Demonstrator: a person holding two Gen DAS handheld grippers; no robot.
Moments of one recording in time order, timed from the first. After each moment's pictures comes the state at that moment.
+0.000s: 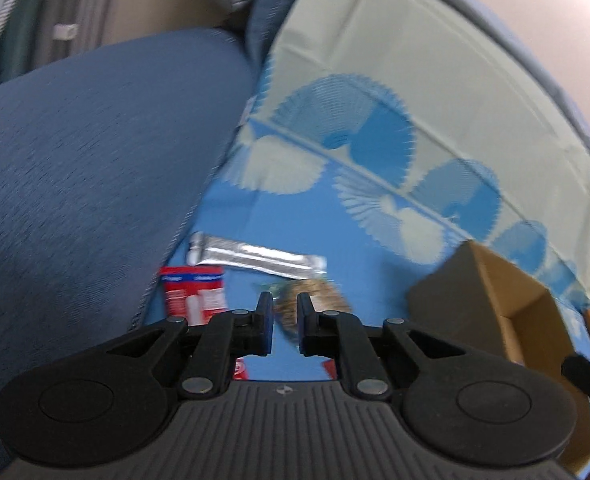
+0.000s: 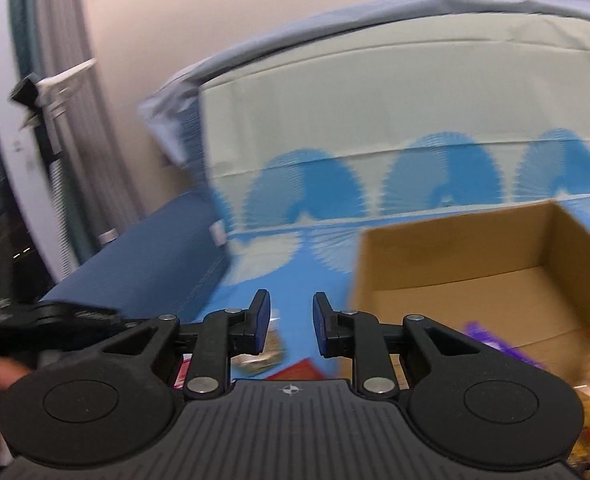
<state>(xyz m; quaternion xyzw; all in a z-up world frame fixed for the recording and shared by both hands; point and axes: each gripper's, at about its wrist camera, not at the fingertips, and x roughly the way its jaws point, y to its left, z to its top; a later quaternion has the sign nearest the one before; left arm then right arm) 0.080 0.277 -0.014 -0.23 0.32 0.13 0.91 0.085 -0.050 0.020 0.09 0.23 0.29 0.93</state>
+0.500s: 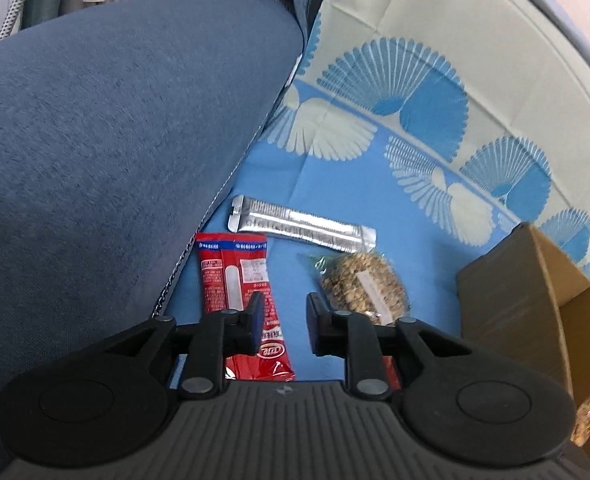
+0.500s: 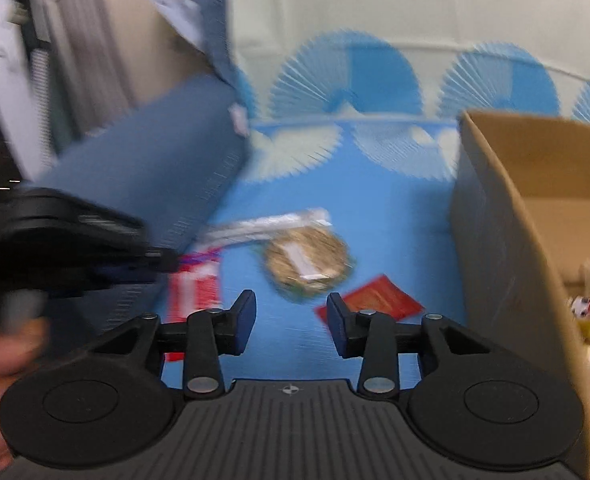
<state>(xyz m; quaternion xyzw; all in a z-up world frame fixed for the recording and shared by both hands) 0.096 0.282 -0.044 -0.23 0.37 0.17 0.88 0.117 0.090 -0.051 0.02 0.34 0.25 0.91</state>
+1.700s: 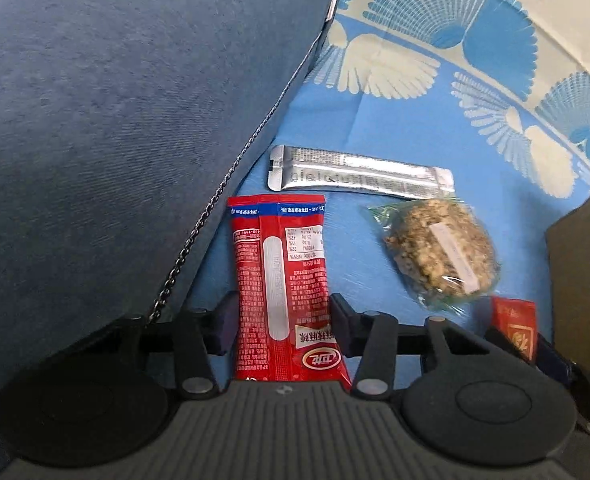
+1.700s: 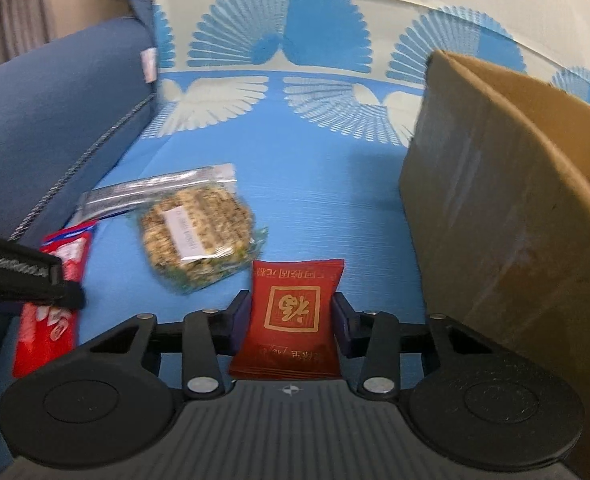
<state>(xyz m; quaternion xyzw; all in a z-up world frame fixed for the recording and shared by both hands) 0.128 0.279 -0.084 -0.18 0.45 0.24 0.84 0.173 0.102 -0.109 -0.04 0.36 0.18 0.91</state>
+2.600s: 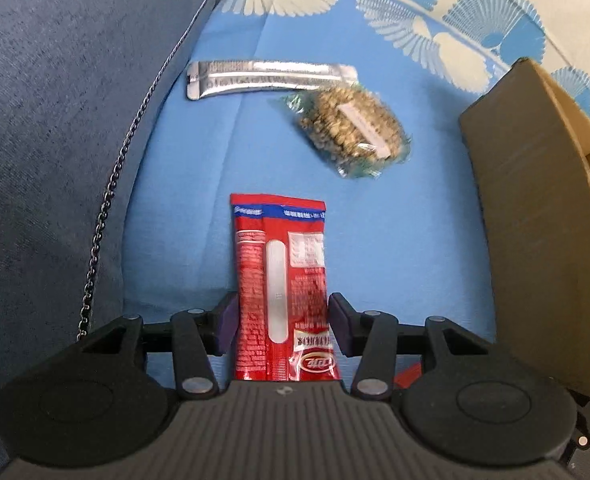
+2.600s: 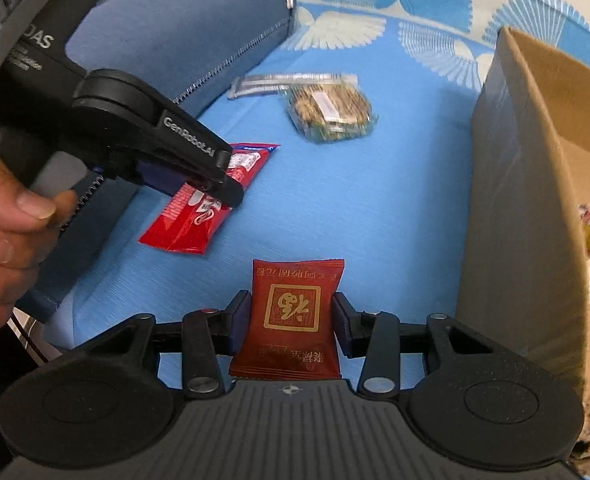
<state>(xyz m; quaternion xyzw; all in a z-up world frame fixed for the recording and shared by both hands) 0.099 0.251 -0.084 -0.17 0.54 0.10 0.82 0.073 0.066 -0.075 -0.10 0.45 0.33 0.82</state>
